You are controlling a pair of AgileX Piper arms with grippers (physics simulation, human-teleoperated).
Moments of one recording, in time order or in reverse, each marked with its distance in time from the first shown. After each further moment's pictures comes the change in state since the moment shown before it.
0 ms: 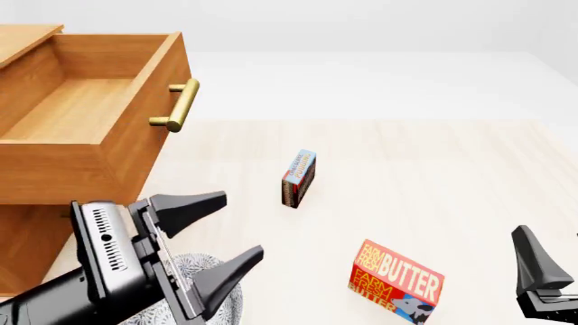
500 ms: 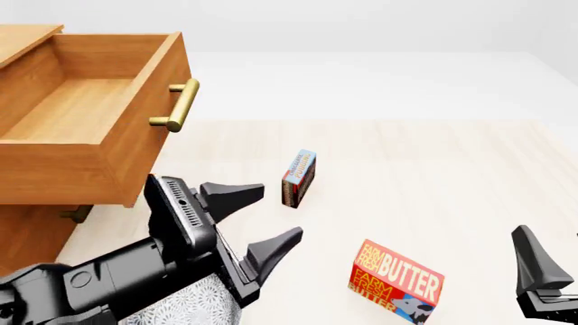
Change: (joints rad) left arm 0.011 0.256 -0.132 -0.027 -0.089; right arm 0.000 0.000 0.000 0.000 0.000
